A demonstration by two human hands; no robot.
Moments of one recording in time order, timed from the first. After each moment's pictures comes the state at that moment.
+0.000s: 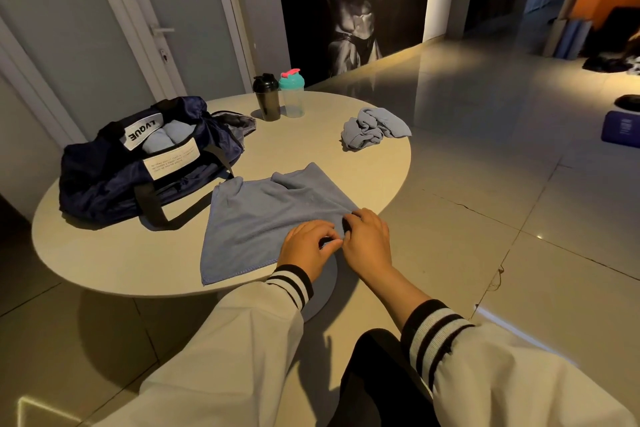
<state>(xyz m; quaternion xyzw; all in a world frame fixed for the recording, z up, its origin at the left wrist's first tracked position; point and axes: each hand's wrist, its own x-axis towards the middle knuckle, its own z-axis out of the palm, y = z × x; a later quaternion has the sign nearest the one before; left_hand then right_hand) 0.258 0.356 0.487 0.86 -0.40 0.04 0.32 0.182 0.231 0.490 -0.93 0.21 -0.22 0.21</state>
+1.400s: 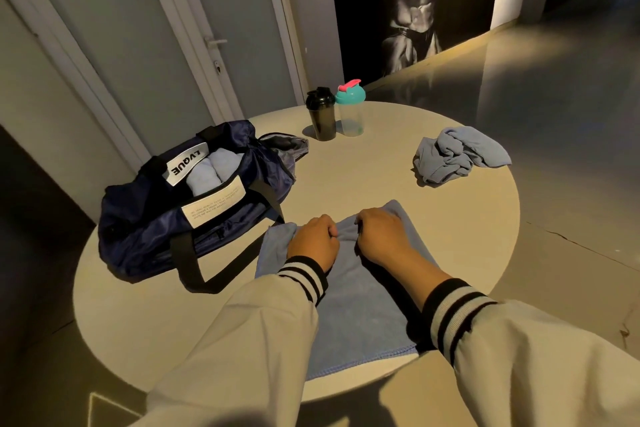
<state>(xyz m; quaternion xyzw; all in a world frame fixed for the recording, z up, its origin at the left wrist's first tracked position) 0.451 0.348 0.528 0.95 -0.22 -0.01 0.22 0.414 0.201 0.503 -0.97 0.13 -0.09 0.20</state>
